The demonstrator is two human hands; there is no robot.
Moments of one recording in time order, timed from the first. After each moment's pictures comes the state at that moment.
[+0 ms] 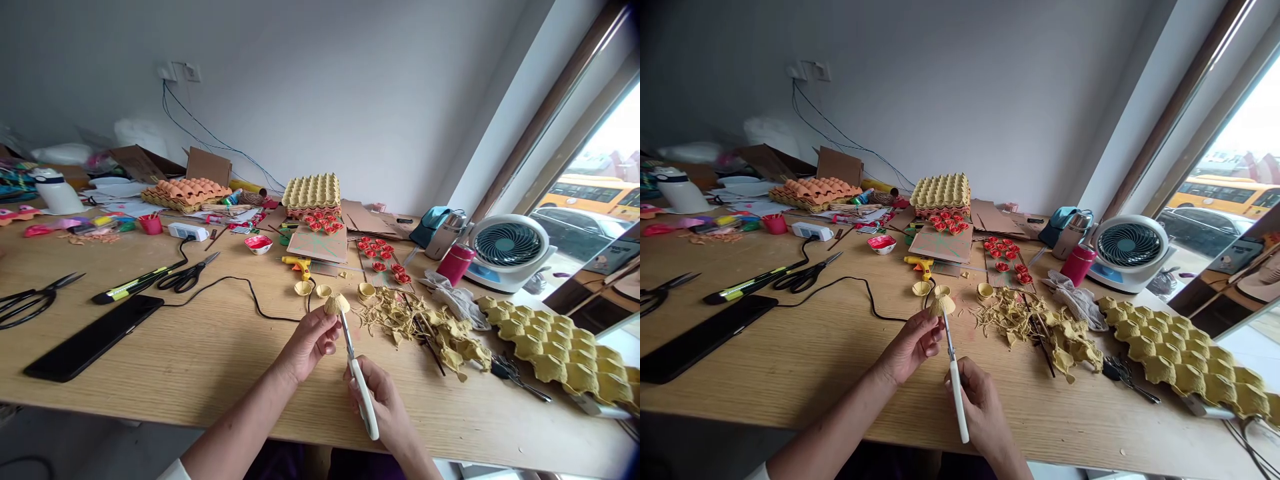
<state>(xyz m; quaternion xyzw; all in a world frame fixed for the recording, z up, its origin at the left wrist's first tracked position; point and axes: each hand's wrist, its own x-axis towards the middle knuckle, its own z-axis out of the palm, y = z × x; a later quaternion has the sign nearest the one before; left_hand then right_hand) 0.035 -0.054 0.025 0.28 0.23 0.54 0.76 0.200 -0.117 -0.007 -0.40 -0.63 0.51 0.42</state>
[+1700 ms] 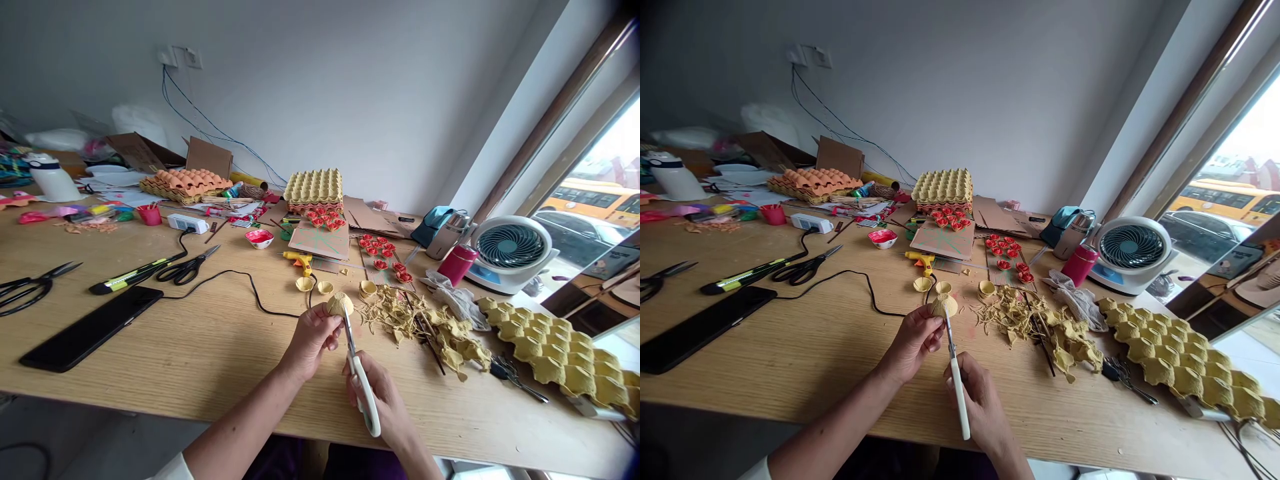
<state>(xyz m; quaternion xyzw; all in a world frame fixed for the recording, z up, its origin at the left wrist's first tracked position) 0.045 -0.063 0.040 0.33 0.32 0.59 0.67 0.201 -0.114 -0.013 -0.39 -0.66 0.50 0.41</state>
